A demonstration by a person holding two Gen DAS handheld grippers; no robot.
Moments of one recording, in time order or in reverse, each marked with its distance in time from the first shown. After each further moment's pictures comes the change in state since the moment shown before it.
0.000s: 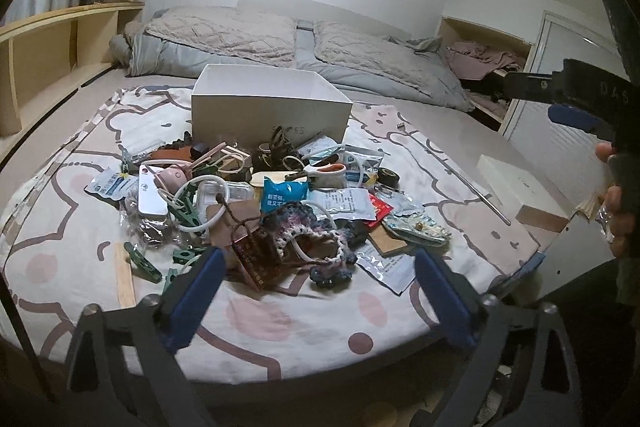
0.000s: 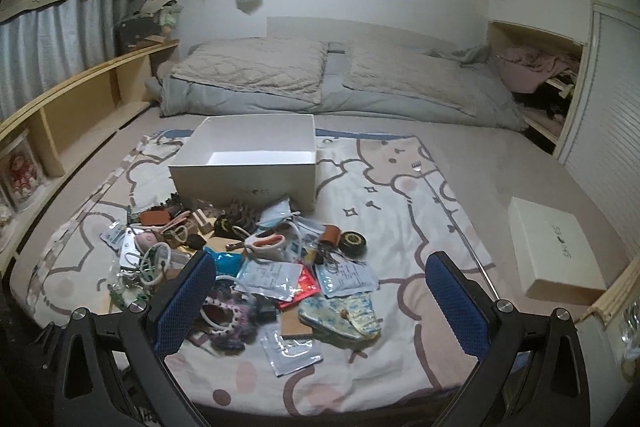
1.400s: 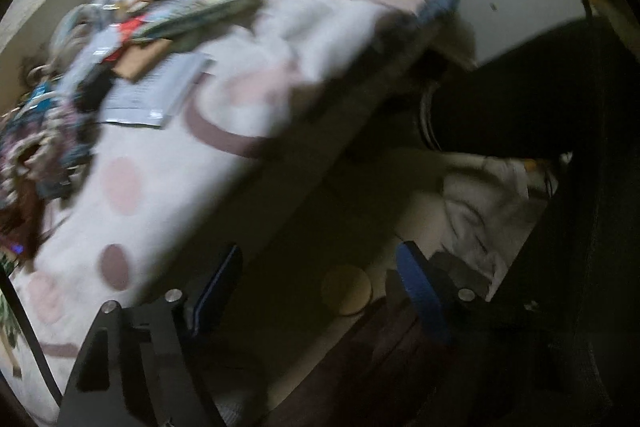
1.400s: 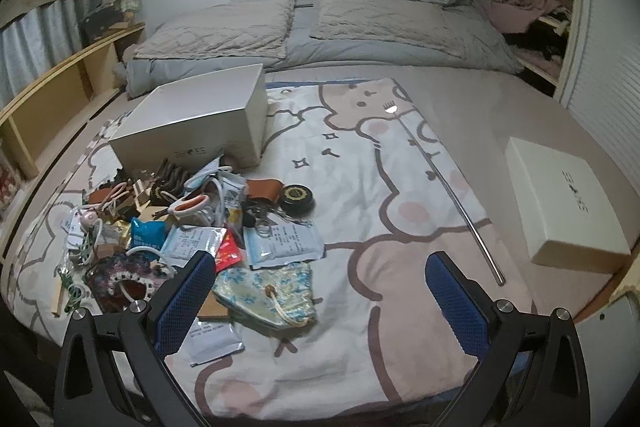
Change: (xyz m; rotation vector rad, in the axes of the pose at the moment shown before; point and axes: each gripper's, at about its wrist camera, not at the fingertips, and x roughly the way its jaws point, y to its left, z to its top) left arm 0.110 -0.144 -0.126 0.603 0.629 -0.276; right arm 0.076 -0.105 -0.044 0.113 0.133 0.005
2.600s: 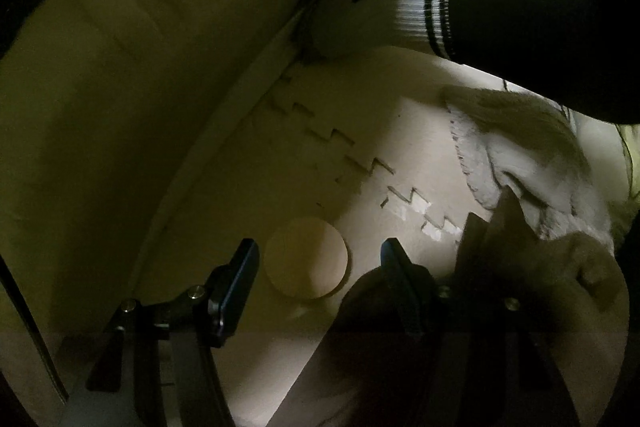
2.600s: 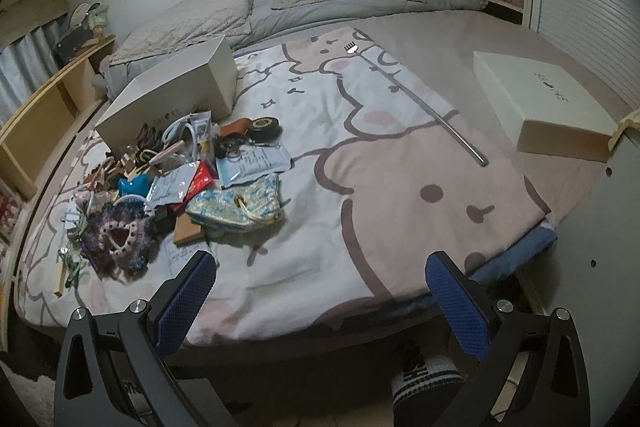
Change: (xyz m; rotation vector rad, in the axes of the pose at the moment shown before) left arm 0.122 -0.030 -0.036 0.080 0.175 -0.060; right arm -0.010 -0.037 -0.090 0.174 0.079 0.006
